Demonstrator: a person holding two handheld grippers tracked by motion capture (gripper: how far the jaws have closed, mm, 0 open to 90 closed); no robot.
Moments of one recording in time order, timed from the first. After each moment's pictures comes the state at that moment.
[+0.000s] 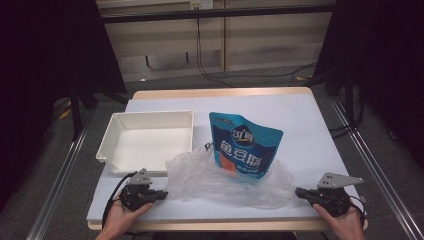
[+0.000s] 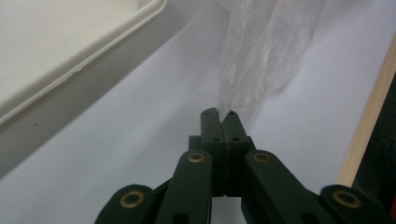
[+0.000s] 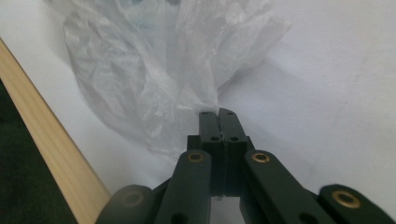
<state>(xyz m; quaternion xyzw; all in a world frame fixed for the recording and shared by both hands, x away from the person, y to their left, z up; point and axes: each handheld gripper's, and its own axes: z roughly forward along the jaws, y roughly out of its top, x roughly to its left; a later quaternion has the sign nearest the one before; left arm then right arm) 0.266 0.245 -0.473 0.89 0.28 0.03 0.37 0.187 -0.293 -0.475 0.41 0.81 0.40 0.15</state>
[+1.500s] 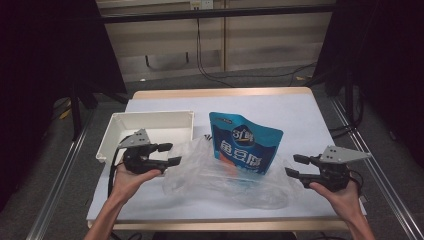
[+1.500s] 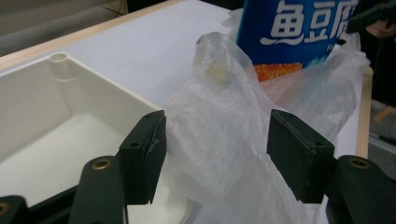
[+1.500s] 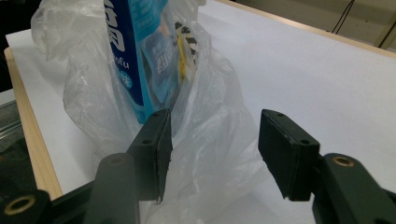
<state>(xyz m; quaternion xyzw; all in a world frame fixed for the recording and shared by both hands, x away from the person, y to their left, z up) 0.321 0.212 -0.390 0.83 0.23 0.07 0.50 0.225 -0.281 -0.411 0.35 0.78 0.48 0.18</state>
